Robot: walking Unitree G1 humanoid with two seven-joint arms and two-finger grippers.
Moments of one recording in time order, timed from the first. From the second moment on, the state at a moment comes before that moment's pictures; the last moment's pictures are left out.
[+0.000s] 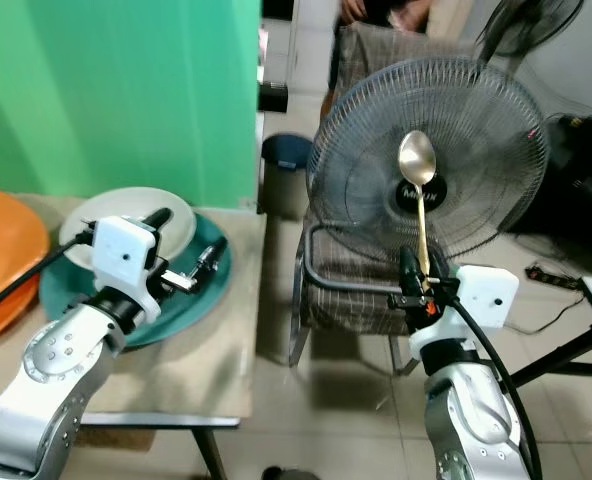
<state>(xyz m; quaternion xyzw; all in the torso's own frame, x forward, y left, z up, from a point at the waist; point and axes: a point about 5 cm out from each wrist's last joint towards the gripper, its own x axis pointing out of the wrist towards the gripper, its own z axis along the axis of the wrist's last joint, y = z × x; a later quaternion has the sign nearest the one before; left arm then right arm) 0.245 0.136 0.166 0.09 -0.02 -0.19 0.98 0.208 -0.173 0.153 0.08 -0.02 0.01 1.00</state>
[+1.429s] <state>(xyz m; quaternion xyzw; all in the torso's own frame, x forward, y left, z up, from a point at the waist) 0.252 0.145 0.169 0.07 -0.02 -0.18 0.98 0.212 -0.171 0.149 0.09 0.02 -0.01 1.00</state>
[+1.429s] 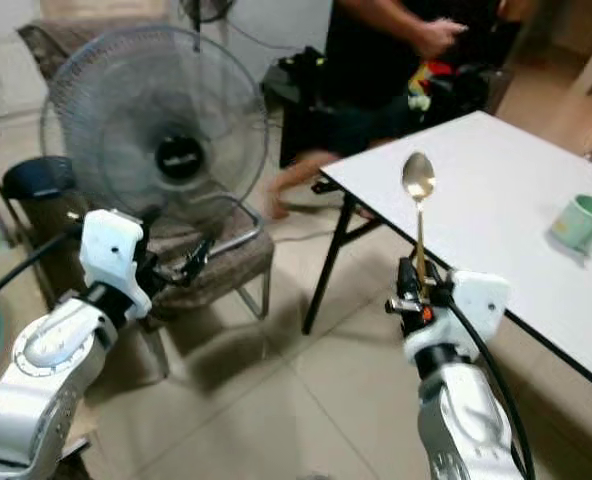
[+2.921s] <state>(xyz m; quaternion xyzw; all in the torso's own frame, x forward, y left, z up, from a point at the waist) 0.263 0.144 0.165 0.07 -0.01 -0.20 0.98 0.212 -0.180 0.133 0.08 0.08 -0.04 0.99</state>
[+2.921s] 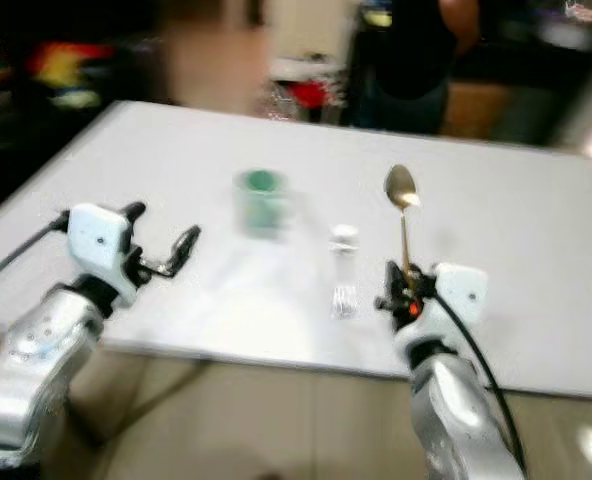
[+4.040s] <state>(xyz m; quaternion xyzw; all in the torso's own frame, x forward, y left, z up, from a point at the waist) 0.235 0.130 0.151 0.08 0.06 -0.38 0.92 0.295 -0.167 0.074 0.02 0.19 0.02 0.98</state>
